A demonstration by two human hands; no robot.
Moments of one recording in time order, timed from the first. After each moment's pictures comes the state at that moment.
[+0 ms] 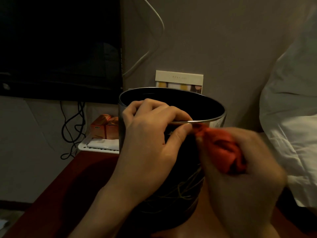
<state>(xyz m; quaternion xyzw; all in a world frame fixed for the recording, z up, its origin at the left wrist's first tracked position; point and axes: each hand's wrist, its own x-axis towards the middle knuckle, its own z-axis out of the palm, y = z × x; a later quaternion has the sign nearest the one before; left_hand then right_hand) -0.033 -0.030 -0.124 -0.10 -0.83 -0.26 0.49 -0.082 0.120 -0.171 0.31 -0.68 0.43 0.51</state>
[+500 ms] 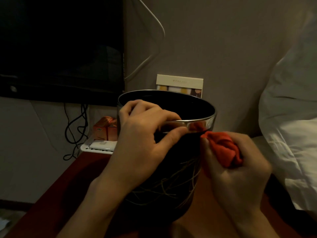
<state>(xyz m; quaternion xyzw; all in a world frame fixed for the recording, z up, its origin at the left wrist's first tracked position) -0.038 -0.047 -0.121 -0.11 -0.84 -0.23 0.48 -0.109 0.132 -0.177 0.31 -0.67 0.49 0.46</state>
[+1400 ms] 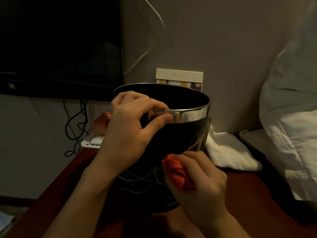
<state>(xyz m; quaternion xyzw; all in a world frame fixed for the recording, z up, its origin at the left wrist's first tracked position) -0.043 -0.067 -0.123 -0.11 -0.83 -0.25 0.49 -0.101 0.099 -0.233 0.40 -0.69 0.38 0.47</state>
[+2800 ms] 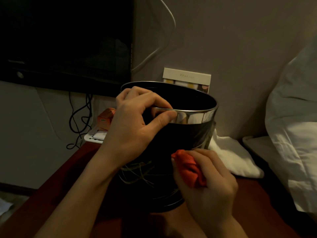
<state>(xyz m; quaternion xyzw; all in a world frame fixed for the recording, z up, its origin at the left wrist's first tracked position) -0.042 -0.072 -0.123 -0.06 -0.83 -0.32 0.45 -0.101 0.102 -0.224 0.38 -0.68 0.43 0.45</state>
